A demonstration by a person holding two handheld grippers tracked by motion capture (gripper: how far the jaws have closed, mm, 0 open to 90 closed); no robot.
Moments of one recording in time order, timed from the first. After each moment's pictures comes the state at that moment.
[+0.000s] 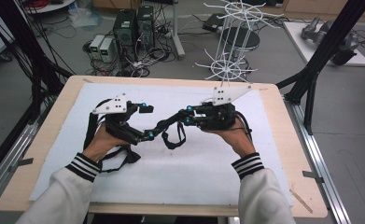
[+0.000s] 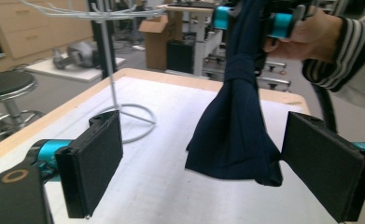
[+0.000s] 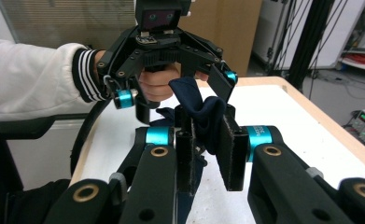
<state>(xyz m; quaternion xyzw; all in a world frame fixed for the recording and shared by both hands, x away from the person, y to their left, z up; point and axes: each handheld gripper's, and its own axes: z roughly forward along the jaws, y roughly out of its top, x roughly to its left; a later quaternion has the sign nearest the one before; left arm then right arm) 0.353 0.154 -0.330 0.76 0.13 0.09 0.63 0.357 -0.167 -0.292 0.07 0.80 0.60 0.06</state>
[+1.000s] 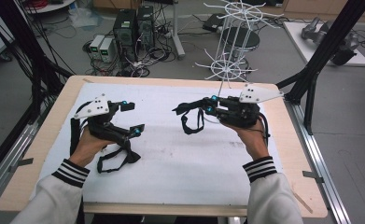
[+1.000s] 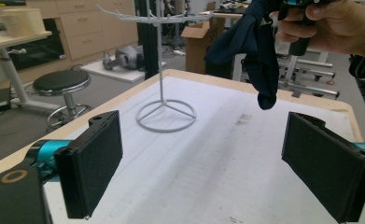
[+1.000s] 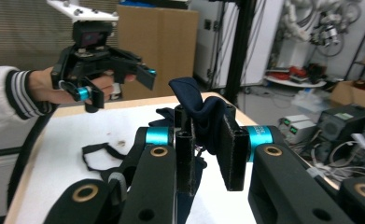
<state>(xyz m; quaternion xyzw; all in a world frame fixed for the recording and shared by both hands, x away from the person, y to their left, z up) 0.340 0.192 -0.331 0.74 0.19 0.16 0.62 0.351 -0.220 -0.285 0.14 0.75 0.63 0.16</state>
